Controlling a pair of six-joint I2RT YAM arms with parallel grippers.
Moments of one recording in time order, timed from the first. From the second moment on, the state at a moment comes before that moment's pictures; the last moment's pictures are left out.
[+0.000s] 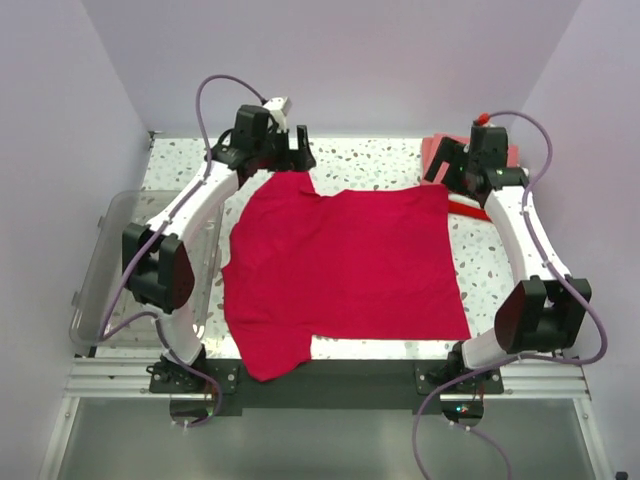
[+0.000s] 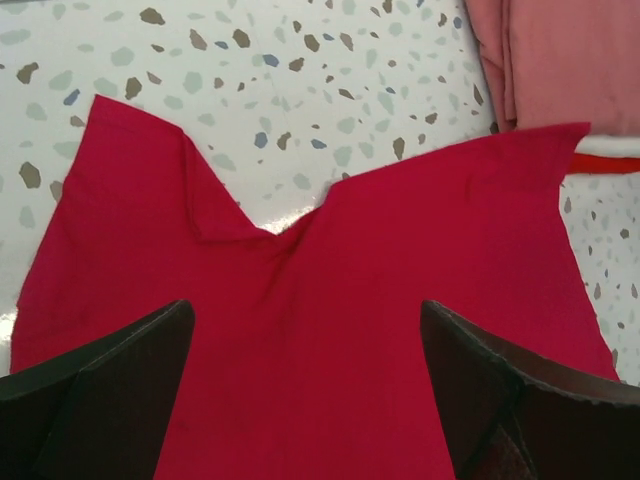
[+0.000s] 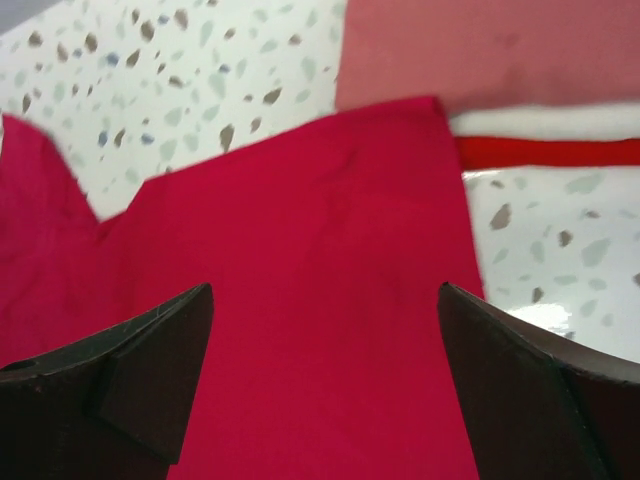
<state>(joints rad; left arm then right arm) -0.35 1.87 1.71 -0.41 0.20 -0.30 0.02 1.53 1.44 -0.63 0.07 0.40</state>
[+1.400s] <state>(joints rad) -0.39 1.95 1.29 -0.34 0.11 -0.37 0.15 1.77 1.11 -0.72 0.22 0.41</state>
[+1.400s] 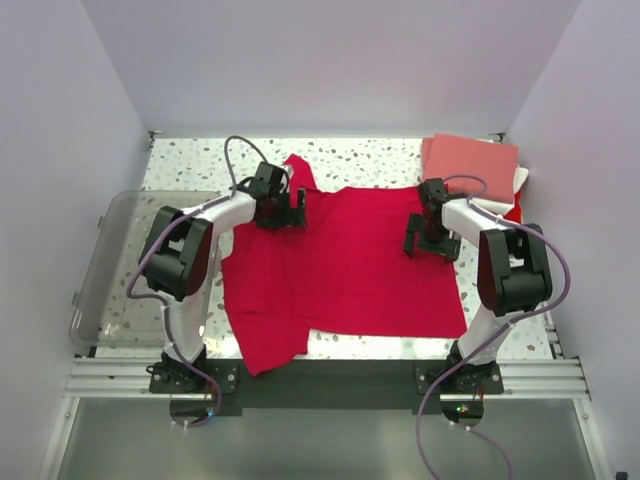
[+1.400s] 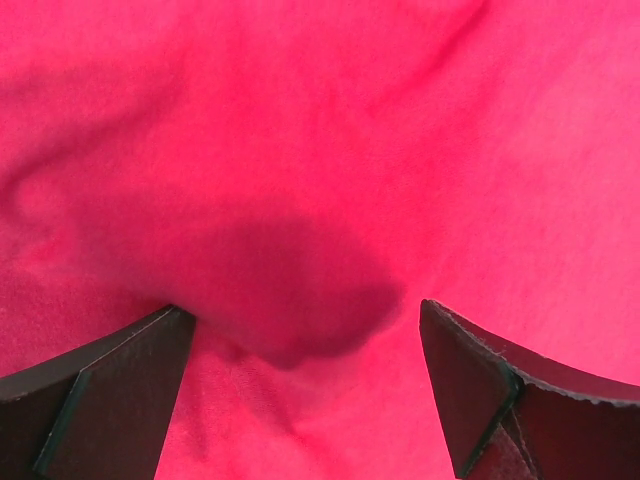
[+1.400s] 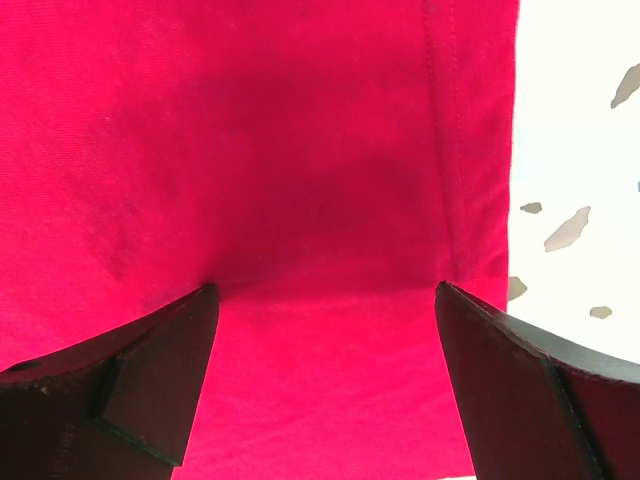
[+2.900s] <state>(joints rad) -0.43 1.88 1.64 -0.64 -0.13 -0.42 -0.04 1.85 1.44 -0.82 0.06 0.40</state>
